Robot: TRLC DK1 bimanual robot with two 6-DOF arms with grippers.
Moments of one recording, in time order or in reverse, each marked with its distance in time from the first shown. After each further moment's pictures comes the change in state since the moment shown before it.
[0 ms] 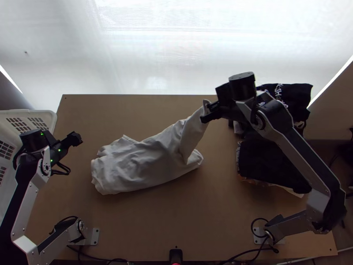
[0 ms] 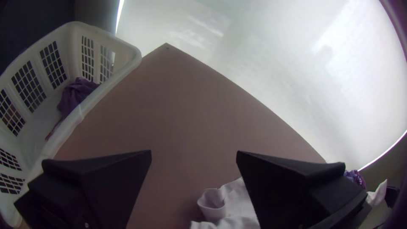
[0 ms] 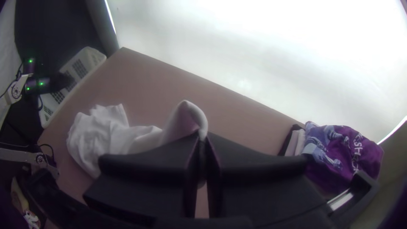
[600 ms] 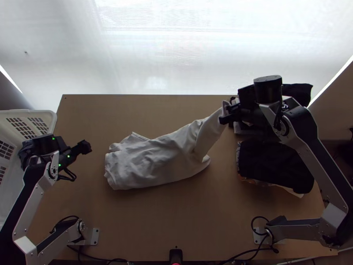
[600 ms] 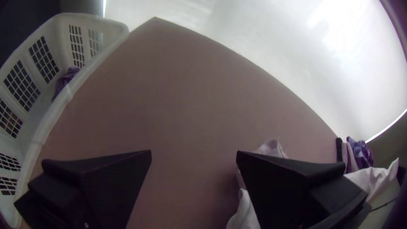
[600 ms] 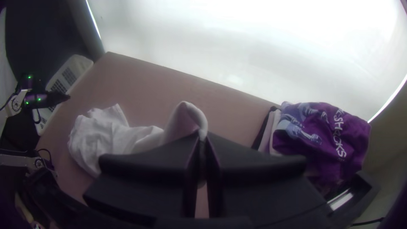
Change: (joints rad) left arm -0.071 0.000 -0.072 -0.037 -0.003 0.058; right arm -0.107 -0.141 -0.095 -0.055 -0.003 0.007
